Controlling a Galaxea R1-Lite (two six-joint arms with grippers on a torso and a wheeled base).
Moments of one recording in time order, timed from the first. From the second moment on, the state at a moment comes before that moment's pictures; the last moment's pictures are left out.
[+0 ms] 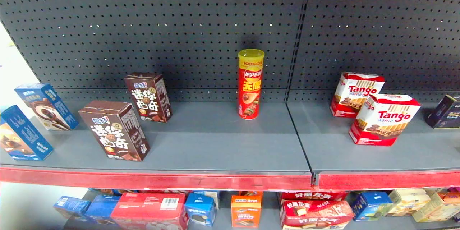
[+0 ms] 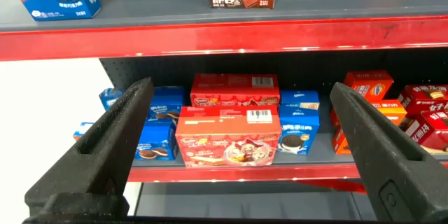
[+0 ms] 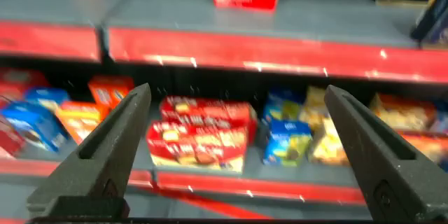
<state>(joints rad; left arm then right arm) 0.00 0.00 0.00 0.00 -0.02 0.02 0.01 0.00 -0.03 -0.04 0.06 -0.04</state>
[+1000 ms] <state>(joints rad) 0.00 0.00 0.00 0.00 -0.02 0.02 -0.34 0.35 -0.91 0.59 0.05 -0.19</state>
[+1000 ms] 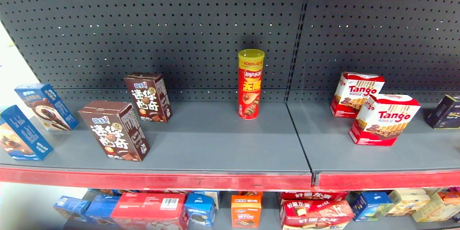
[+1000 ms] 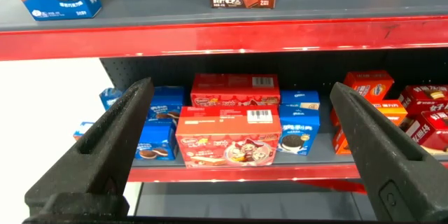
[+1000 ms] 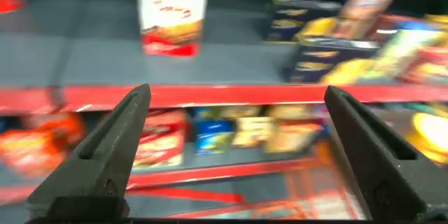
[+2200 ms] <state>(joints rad) 0.00 0.00 0.00 0.00 -0.03 0.05 -0.73 0.16 -0.82 0.69 0.08 -0.29</state>
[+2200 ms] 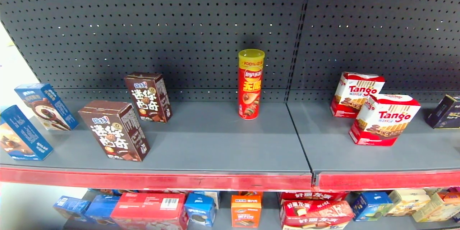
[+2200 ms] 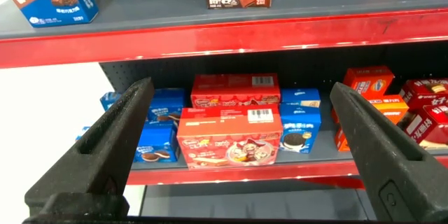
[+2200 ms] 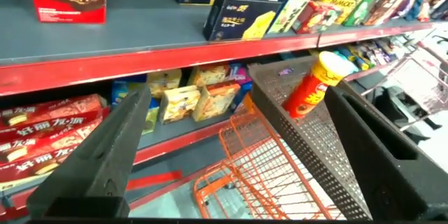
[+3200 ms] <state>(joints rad) 0.00 0.00 0.00 0.00 -0.03 0.04 -0.72 0.11 -0.74 0.68 0.11 -0.29</state>
